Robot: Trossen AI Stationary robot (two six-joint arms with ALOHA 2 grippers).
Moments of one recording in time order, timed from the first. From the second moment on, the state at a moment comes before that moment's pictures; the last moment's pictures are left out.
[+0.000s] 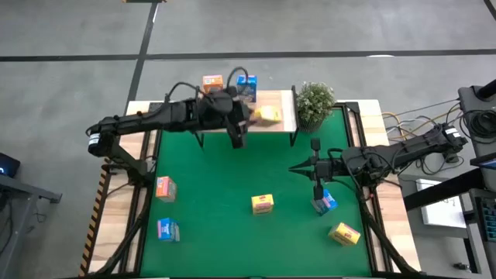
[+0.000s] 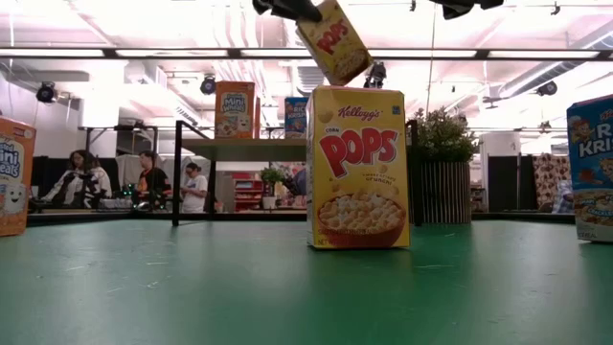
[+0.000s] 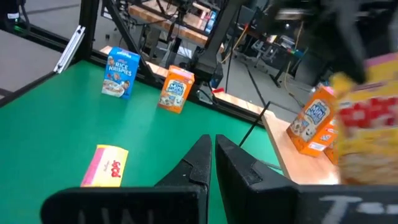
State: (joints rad) left arm 0.15 1.55 1.63 -0.57 -0.25 0.25; right arm 0.25 0.91 0.65 0.11 0.24 -0.34
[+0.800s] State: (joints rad) left arm 0.29 1.79 1.91 -0.81 -0.25 0.24; right arm 0.25 0.90 0.63 0.11 0.24 -0.31
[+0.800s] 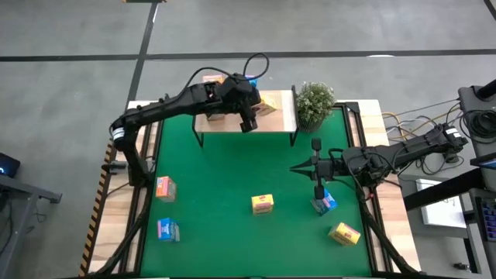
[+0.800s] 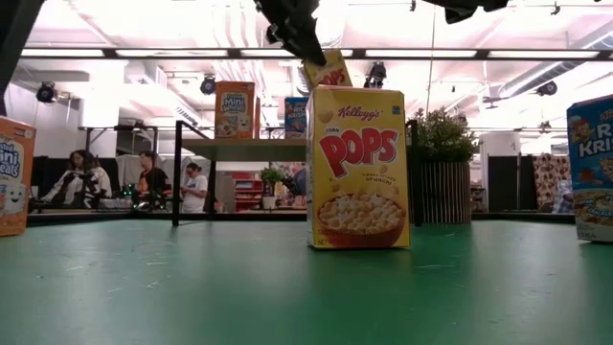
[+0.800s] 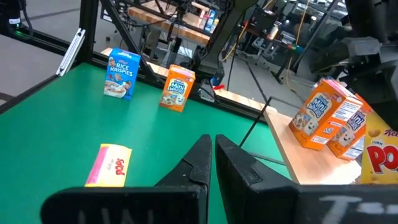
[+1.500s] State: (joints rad) left arm 0.31 1.86 1.94 -0.83 -0.20 0.23; right arm 0.25 0.90 0.63 0.08 0.24 -0.26
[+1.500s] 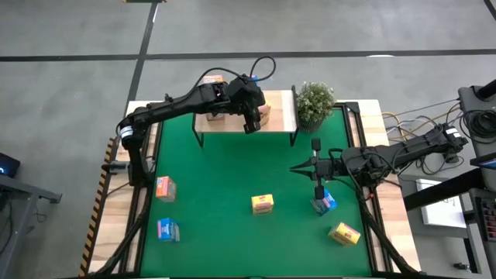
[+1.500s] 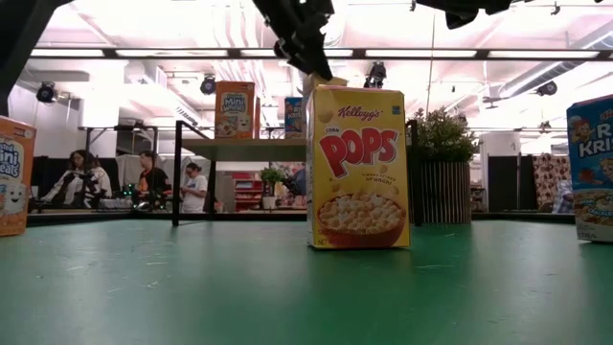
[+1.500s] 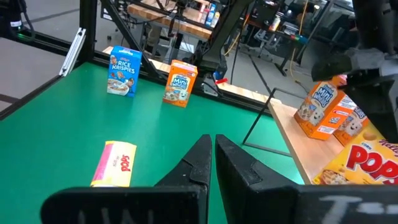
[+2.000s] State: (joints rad) left arm 0.30 1.86 2.07 -0.94 -0.20 0.26; right arm 0.25 0.90 0.63 0.09 0.24 -0.24
